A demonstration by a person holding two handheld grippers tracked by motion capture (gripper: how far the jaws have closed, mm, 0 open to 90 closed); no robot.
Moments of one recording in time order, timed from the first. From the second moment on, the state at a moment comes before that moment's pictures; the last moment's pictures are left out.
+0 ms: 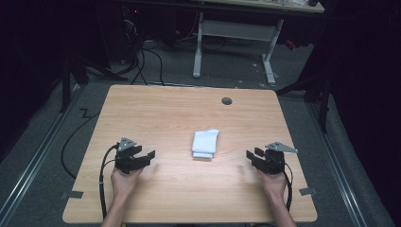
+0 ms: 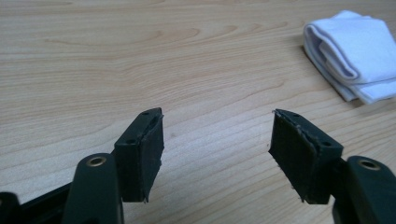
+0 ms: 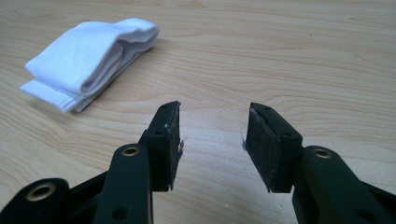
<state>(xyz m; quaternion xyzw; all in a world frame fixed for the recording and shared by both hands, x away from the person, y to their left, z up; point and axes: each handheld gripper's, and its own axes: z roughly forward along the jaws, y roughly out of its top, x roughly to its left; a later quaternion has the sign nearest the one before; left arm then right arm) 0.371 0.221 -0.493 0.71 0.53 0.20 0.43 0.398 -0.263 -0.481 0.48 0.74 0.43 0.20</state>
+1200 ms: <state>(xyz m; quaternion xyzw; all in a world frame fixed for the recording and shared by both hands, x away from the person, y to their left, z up) 0.383 0.222 -0.508 0.72 0.55 0.24 0.36 0.416 -0.264 -0.503 0.50 0.76 0.35 0.22</state>
